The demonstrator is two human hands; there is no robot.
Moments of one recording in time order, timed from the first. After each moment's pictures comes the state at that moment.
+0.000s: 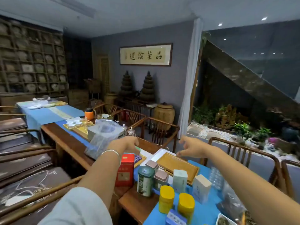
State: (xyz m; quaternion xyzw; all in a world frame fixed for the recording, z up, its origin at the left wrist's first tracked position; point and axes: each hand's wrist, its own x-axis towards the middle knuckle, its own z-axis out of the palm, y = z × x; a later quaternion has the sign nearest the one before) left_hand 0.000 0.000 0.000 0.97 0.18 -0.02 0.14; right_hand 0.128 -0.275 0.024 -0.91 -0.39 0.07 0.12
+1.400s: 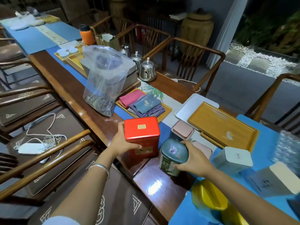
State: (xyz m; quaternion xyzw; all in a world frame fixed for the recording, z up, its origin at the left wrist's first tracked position) left_hand 0.114 0.205 -0.326 0.79 0.29 0.08 0.53; right_hand 0.264 -0.076 -0.308 -0.85 -0.35 0.26 0.31
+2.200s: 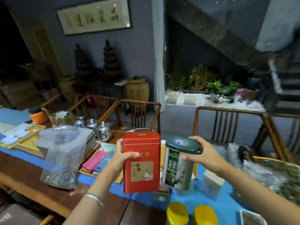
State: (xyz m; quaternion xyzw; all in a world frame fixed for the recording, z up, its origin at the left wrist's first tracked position) left_hand 0.198 0.085 -0.126 0.67 0.09 0.08 0.73; right_hand 0.258 -0.235 -0.088 -0.77 -0.19 0.08 0.60
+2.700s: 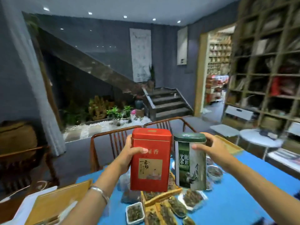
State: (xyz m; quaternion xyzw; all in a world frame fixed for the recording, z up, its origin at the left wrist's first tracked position) left_hand 0.188 -0.376 -0.019 0.61 -0.26 -0.21 0.72; right_hand 0.014 -0.637 0.013 -0.77 0.06 -0.23 0.60
